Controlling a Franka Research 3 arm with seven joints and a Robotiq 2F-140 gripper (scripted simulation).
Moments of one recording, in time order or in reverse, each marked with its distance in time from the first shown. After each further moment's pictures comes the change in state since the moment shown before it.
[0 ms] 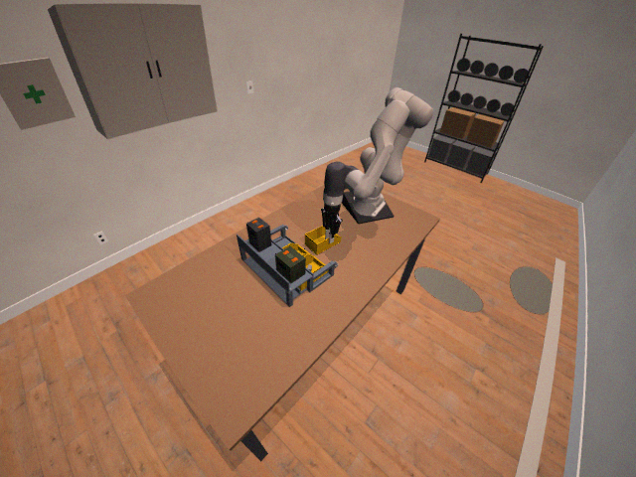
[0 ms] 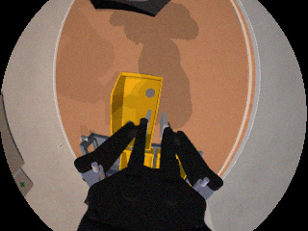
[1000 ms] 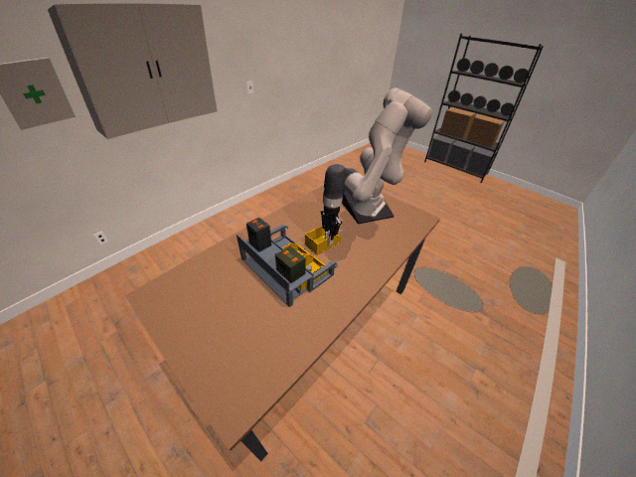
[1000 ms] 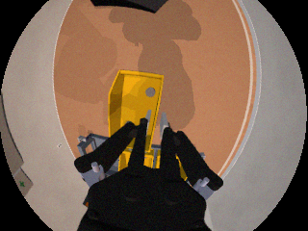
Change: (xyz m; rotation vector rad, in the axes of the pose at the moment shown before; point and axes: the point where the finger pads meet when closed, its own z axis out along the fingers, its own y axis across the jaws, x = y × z) arm -0.003 0.000 0.012 0.000 -0.010 -0.005
